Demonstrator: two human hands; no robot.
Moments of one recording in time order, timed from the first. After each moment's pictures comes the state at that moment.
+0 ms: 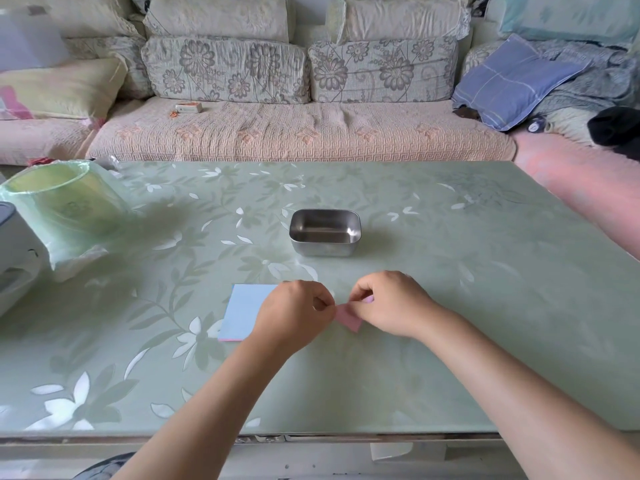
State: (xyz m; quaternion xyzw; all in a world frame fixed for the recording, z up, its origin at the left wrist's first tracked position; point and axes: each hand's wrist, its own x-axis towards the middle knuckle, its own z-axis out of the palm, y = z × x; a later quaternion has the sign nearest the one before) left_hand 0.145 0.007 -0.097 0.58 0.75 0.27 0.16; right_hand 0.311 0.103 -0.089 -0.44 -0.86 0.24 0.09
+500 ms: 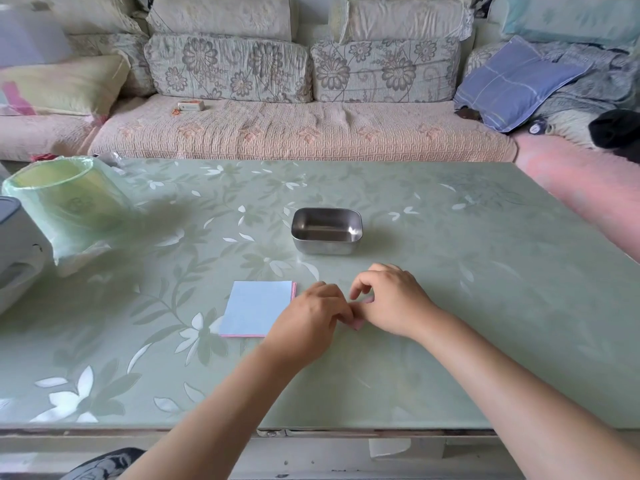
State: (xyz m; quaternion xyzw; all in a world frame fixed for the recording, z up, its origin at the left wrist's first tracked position) left_hand 0.157 0.000 -0.110 0.74 0.60 0.29 0.09; right_hand 0.309 0.104 -0.096 -0.42 -0.88 0.18 0.12
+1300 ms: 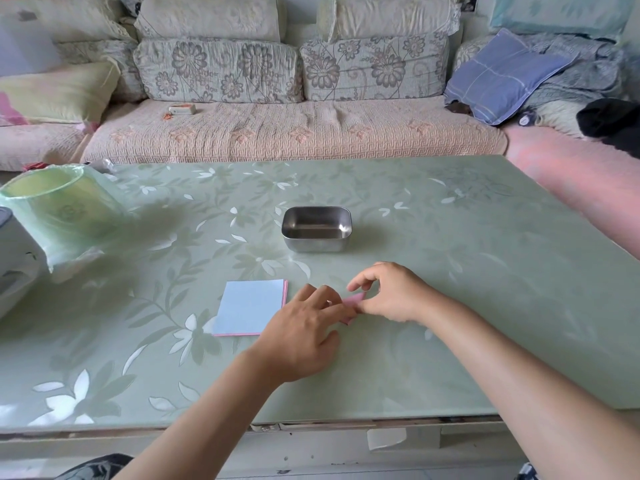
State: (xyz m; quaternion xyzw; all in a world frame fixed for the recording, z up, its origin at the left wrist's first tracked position) left_hand 0.163 -0.019 -0.105 0.77 0.60 0.20 0.06; right_hand 0.329 0.117 -0.102 -0.45 -0.82 0.33 0.12
